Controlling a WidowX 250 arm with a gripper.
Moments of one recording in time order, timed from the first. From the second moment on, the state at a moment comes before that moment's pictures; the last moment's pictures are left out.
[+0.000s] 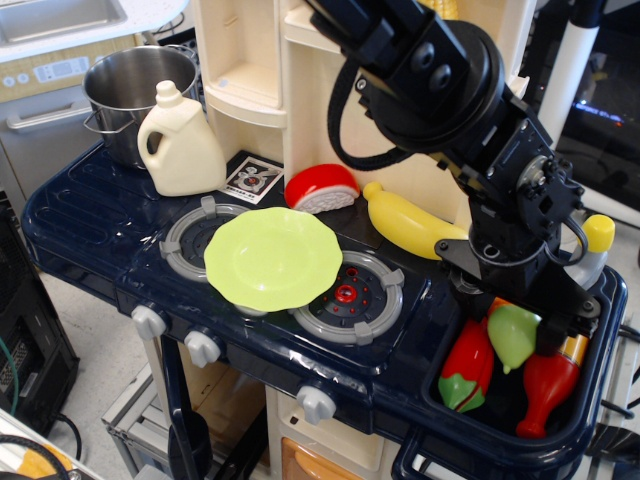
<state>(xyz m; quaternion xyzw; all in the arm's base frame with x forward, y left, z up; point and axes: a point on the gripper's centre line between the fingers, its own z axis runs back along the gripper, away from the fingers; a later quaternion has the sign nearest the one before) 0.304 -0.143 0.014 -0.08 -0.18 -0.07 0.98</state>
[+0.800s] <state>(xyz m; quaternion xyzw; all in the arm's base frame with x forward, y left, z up) 0.282 -0.137 0.061 0.02 -0.12 -0.04 0.99</state>
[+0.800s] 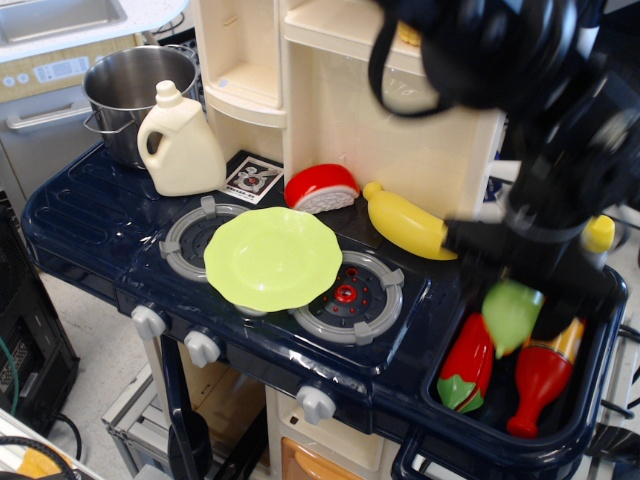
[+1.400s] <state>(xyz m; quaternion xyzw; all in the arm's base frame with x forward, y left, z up) 0.276 -0.027 0.078 0.11 -0.12 -0.12 0.98</state>
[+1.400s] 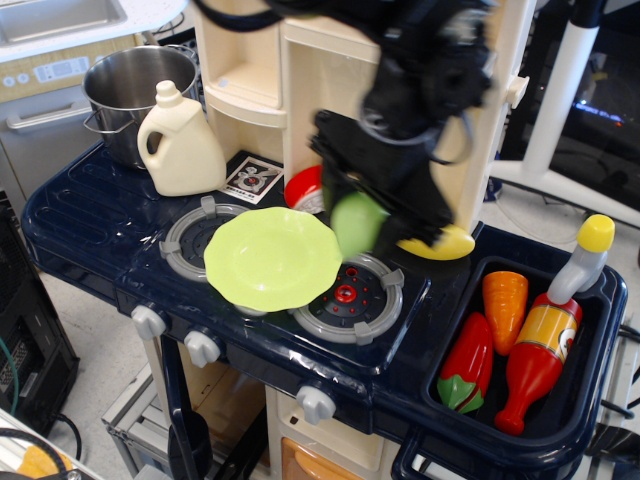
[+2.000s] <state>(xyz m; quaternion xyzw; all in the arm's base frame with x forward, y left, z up) 0.277 0.024 0.046 0.08 -0.15 -0.14 0.97</state>
